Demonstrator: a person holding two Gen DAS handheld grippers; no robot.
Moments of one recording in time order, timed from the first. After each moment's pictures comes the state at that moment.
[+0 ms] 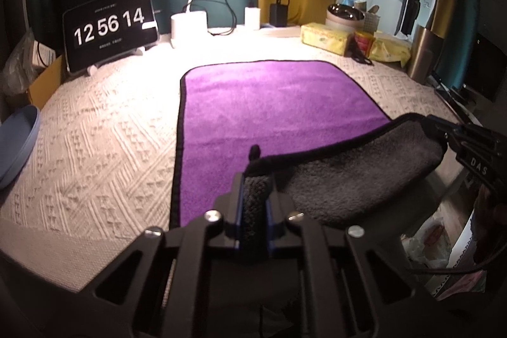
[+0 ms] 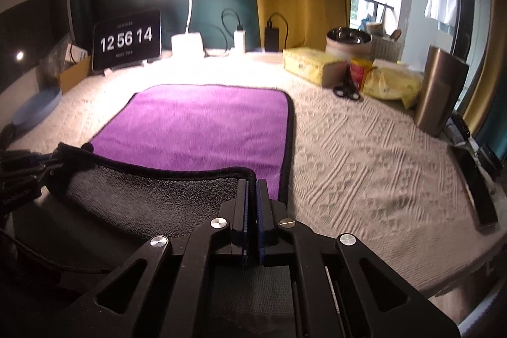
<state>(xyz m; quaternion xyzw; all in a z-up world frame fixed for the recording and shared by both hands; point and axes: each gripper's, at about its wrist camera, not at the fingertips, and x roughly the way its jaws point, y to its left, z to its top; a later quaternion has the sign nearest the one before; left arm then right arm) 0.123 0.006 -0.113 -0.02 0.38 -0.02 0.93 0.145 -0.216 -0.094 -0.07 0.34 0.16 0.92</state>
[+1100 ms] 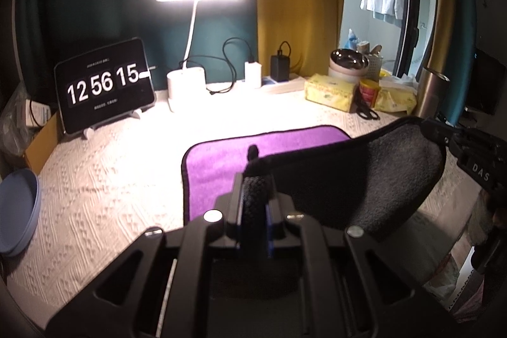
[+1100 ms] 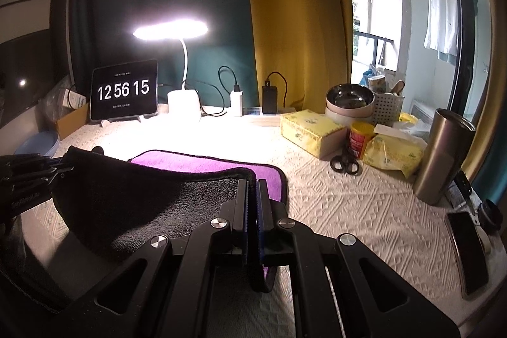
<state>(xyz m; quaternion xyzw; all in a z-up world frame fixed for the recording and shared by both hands) 0.190 0.010 -0.060 -0.01 0.30 -0.02 0.95 0.204 -0.210 -0.046 -0.06 0.26 0.17 0.95</state>
